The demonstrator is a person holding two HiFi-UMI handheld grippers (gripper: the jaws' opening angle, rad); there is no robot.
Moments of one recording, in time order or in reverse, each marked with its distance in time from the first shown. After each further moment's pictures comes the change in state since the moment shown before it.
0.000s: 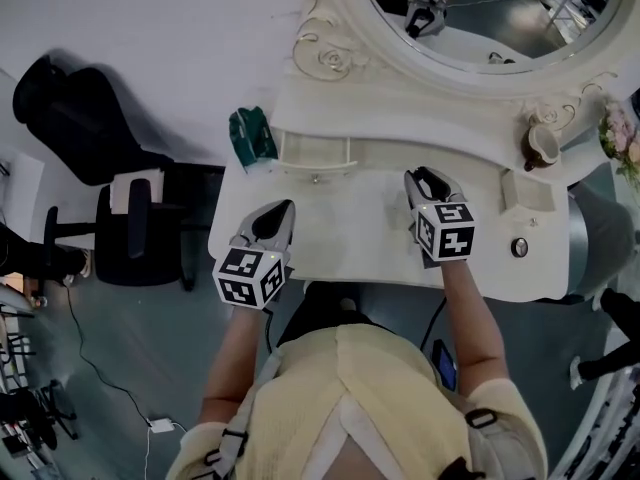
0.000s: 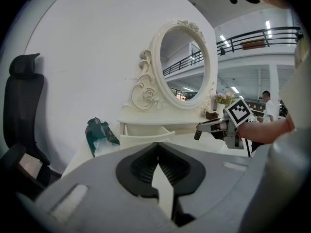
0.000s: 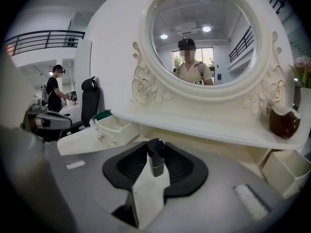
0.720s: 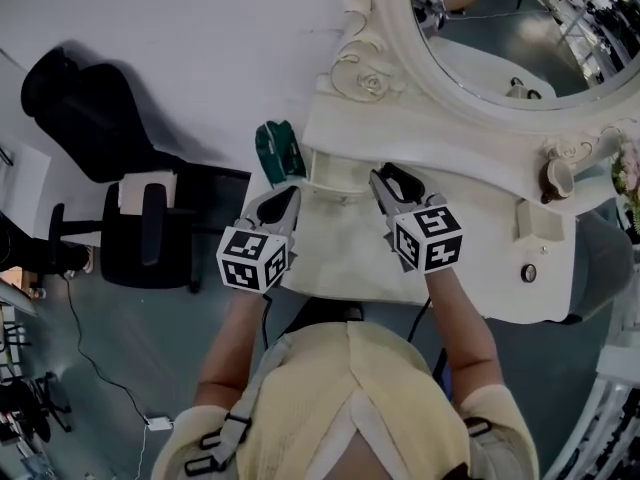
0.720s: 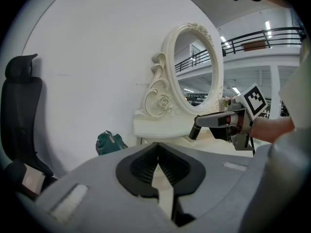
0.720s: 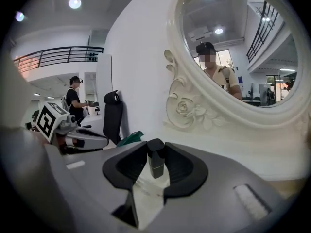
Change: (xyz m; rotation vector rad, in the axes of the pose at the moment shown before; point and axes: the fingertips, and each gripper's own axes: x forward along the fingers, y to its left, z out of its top) left arm 0.017 0.070 0.042 0.006 -0.016 0.006; right arm 0.044 0.121 0.092 -0.043 -0.122 0.252
